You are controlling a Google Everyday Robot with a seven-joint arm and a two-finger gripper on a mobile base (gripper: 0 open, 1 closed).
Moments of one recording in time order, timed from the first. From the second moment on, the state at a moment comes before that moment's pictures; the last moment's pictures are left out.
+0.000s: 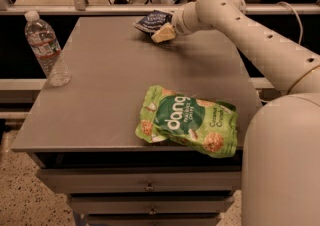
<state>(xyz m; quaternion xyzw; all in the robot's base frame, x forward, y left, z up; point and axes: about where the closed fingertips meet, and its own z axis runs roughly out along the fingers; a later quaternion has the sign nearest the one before) 0.852 -0.062 0.867 -0.41 0.76 0.04 0.50</state>
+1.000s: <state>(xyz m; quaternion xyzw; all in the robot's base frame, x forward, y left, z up) 0.857 -0.061 0.903 -0.39 0.74 0.04 0.55</state>
